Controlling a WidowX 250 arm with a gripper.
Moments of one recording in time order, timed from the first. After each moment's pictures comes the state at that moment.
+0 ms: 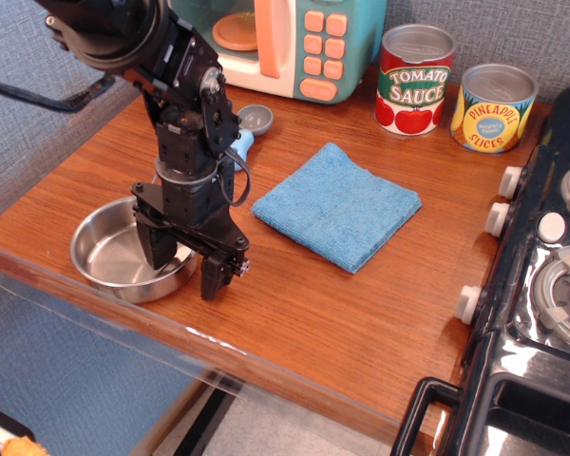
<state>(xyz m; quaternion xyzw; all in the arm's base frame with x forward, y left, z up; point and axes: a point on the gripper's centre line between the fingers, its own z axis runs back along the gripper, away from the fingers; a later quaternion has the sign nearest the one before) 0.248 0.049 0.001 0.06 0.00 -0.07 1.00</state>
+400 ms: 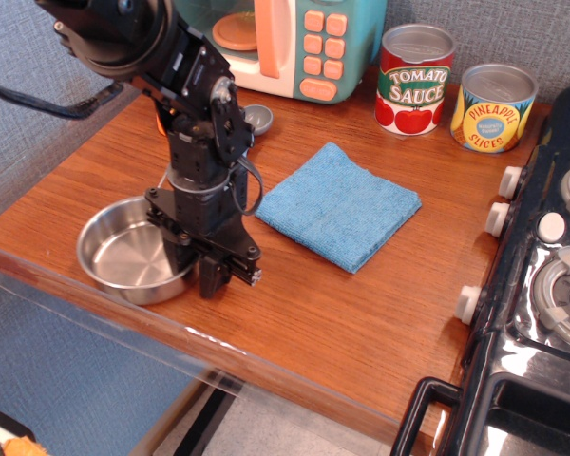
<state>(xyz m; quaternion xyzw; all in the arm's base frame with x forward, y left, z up) 0.249 0.043 0.002 0.06 0.00 -0.08 0.99</state>
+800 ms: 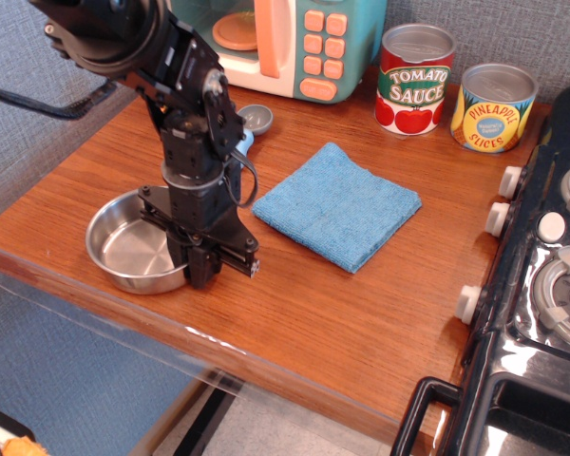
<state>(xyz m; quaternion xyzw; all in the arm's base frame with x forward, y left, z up) 0.251 0.047 0.008 0.03 0.00 -0.03 1.00</state>
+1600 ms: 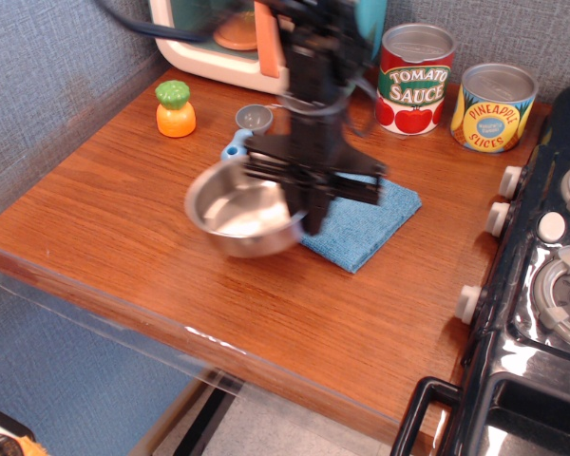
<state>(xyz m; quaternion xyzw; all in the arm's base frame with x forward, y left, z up) 0.317 -0.032 0.042 0.01 -0.03 0.05 1.00</state>
